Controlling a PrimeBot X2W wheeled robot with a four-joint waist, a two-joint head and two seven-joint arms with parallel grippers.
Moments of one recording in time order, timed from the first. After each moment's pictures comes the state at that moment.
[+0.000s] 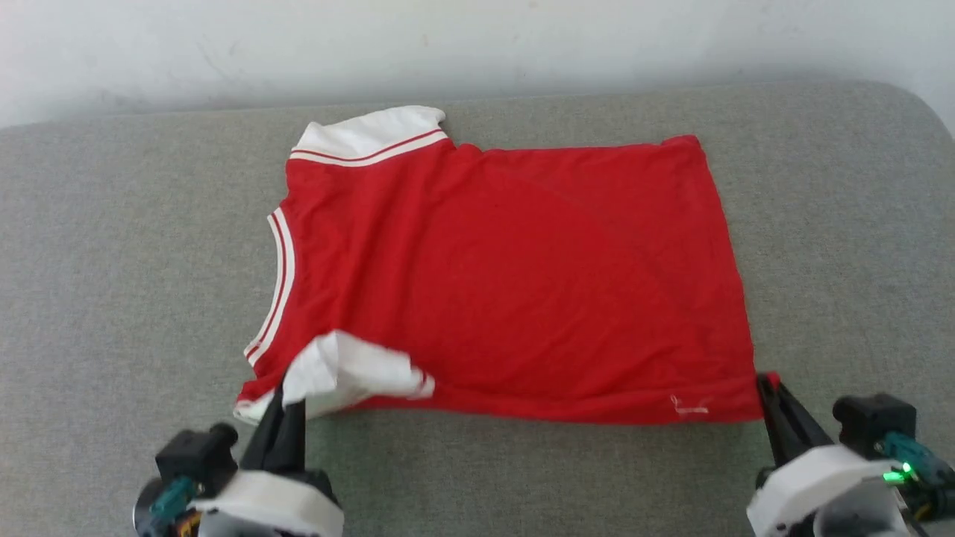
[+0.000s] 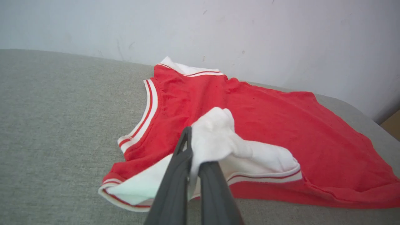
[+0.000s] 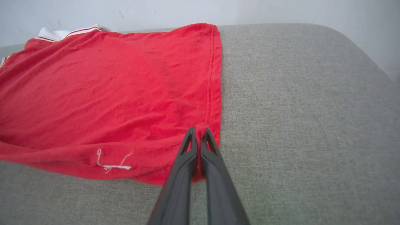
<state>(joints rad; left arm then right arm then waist) 0.06 0.27 -0.25 0.03 -0.50 0.13 -0.22 0.08 -0.07 -0.06 0.07 0.16 0.13 0.04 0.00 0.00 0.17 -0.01</state>
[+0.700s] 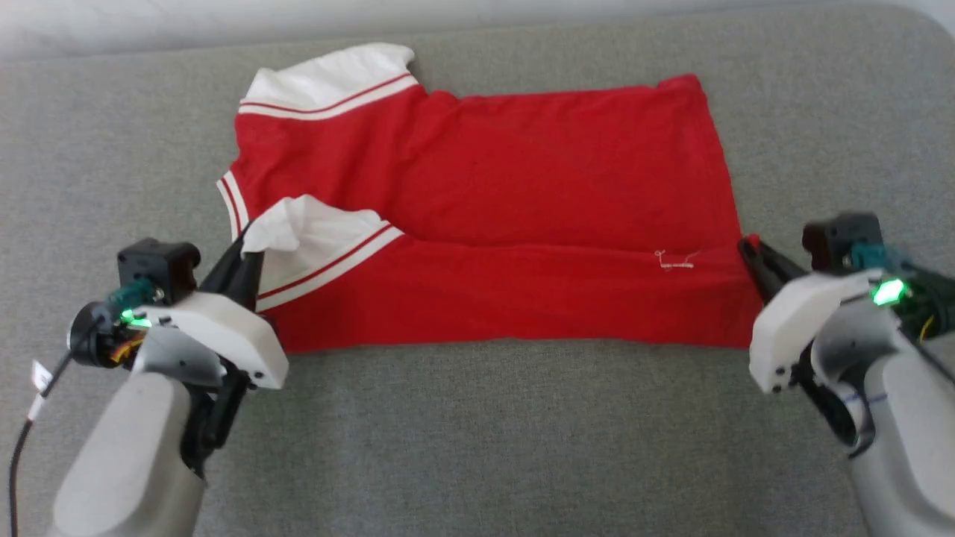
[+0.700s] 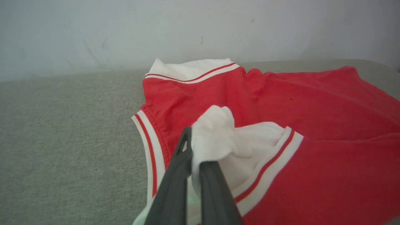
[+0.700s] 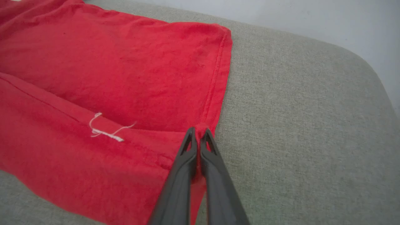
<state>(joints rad) -0.37 0.39 -0.26 0.23 -0.45 0.02 -0.02 -0.33 -0.23 0.11 0.19 0.18 0.13 0.28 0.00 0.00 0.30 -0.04</state>
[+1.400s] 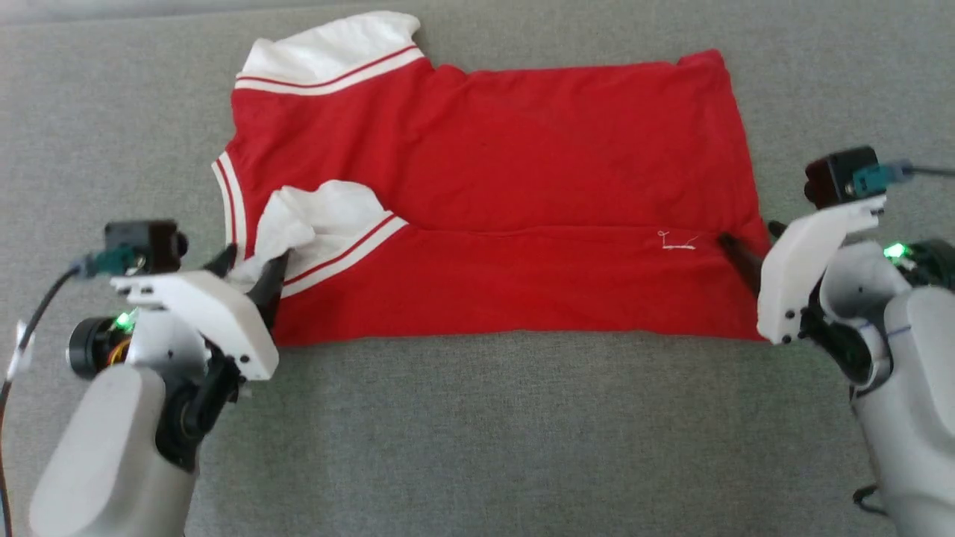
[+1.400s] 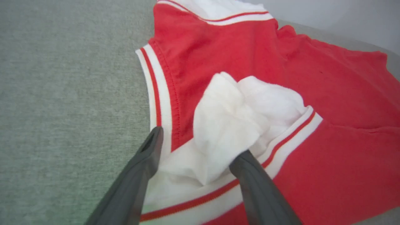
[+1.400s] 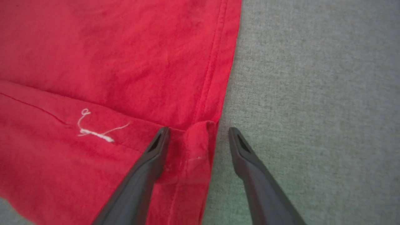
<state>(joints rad) -0.40 0.41 -0.22 0.19 -0.65 0.05 0.36 -0.54 -0.26 0.13 0.36 0.34 0.13 0.61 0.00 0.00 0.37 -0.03</state>
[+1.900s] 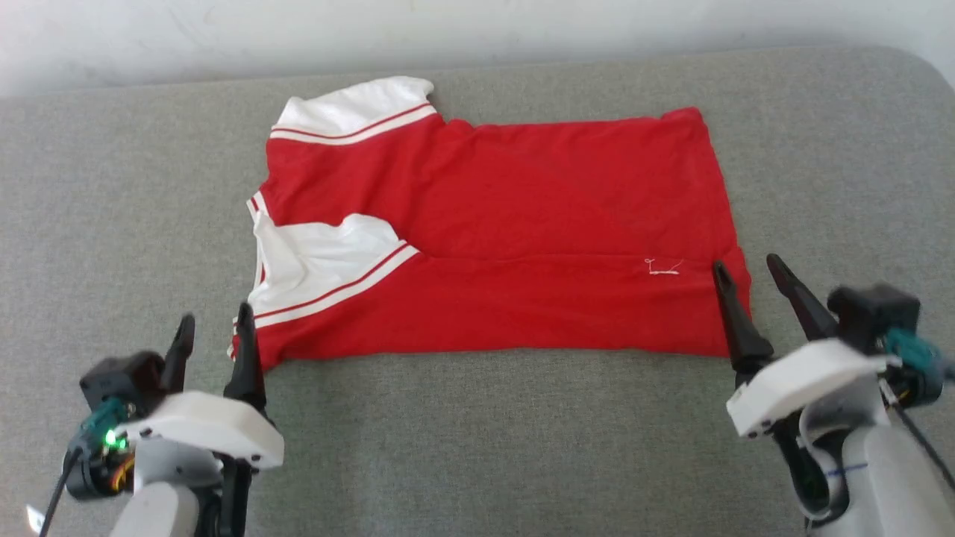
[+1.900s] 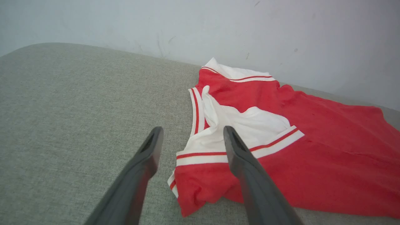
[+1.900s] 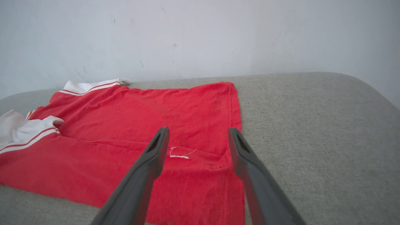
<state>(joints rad) -0.11 0.33 -0.16 0.05 -0.52 0.21 -0.07 -0.20 -0.09 0.00 0.14 0.23 0.13 0.07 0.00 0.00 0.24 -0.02</state>
